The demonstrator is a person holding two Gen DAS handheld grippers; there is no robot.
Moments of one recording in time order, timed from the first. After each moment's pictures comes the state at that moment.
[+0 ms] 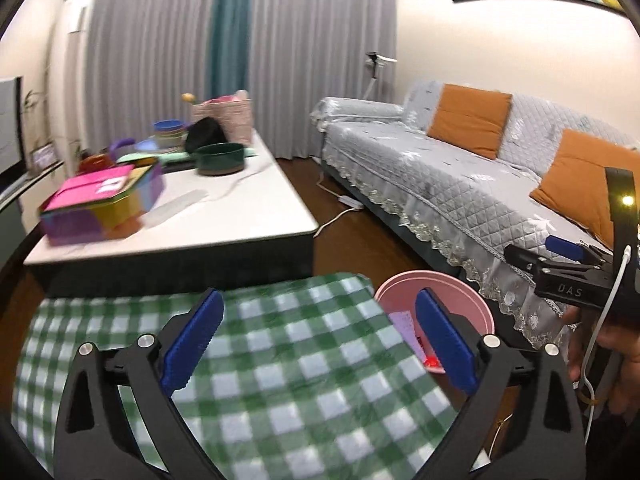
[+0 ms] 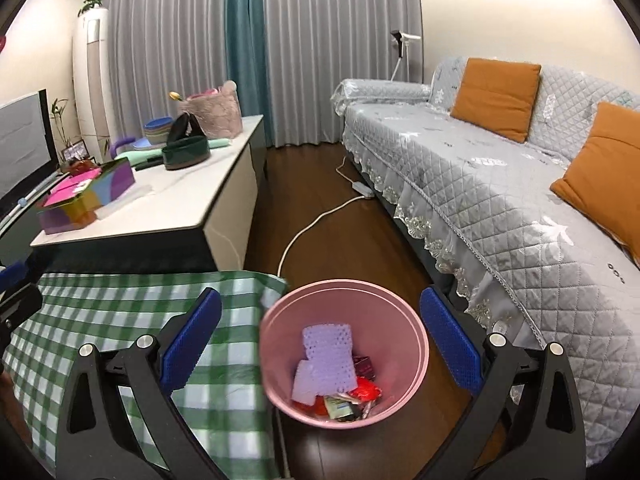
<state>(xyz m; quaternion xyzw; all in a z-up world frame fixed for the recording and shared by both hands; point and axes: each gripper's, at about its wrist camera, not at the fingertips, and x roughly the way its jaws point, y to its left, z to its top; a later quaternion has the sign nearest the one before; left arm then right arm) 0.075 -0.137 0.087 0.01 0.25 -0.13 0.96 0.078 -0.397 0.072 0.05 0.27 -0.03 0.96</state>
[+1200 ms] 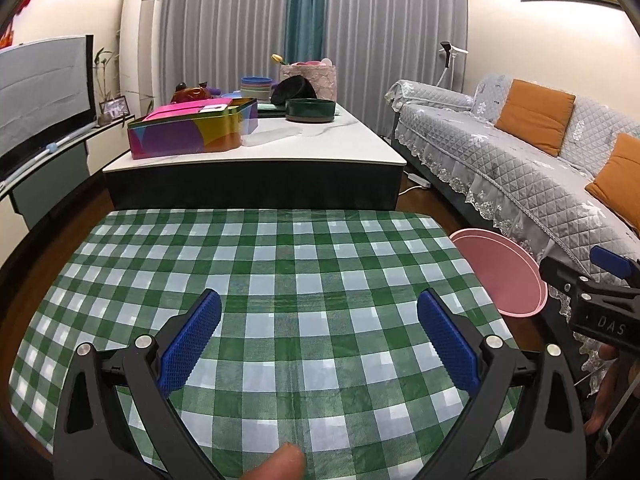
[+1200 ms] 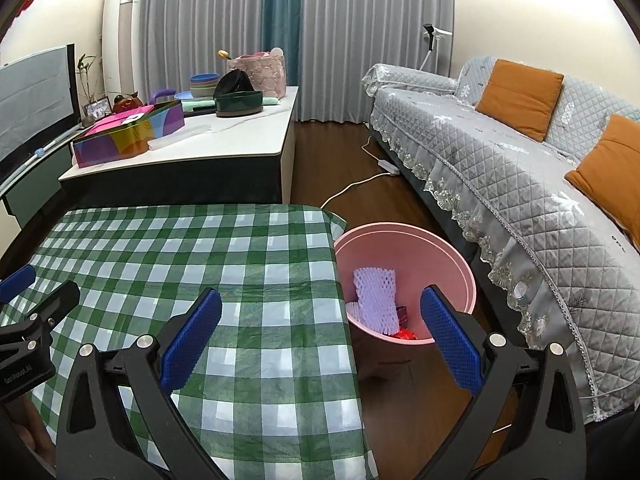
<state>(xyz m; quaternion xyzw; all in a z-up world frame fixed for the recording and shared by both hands) 0.012 -0.082 0.023 -0.02 0.28 -0.01 0.96 0.021 -0.300 0.031 0.00 0.31 -0.01 0.95</state>
